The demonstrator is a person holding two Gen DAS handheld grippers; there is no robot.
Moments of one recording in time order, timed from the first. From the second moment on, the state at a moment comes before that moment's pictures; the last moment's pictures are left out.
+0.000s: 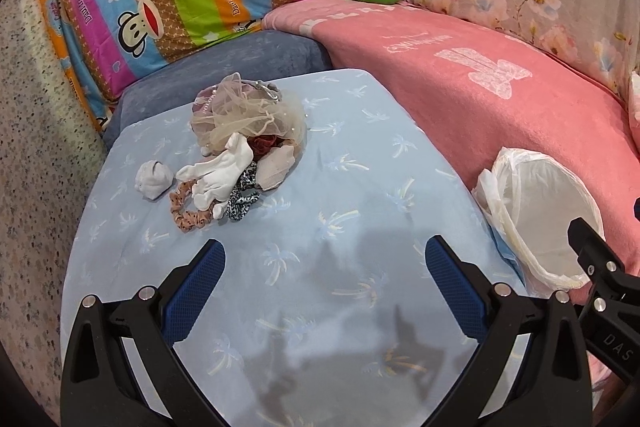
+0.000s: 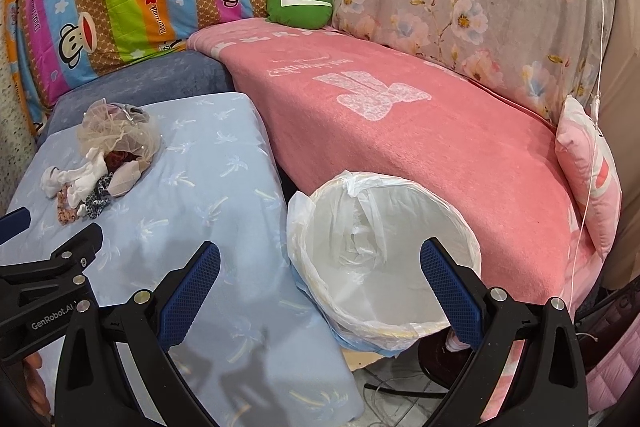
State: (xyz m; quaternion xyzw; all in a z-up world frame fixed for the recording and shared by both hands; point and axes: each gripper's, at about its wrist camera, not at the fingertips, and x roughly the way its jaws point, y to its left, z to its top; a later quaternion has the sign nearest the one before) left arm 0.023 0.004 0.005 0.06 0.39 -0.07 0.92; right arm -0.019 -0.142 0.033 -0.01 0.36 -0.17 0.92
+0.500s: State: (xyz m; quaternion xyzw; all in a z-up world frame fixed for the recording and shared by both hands) left arm 0.095 0.106 -0.020 0.00 0.40 -0.03 0.92; right arm 0.058 -0.073 0.011 0.00 0.37 -0.12 0.92
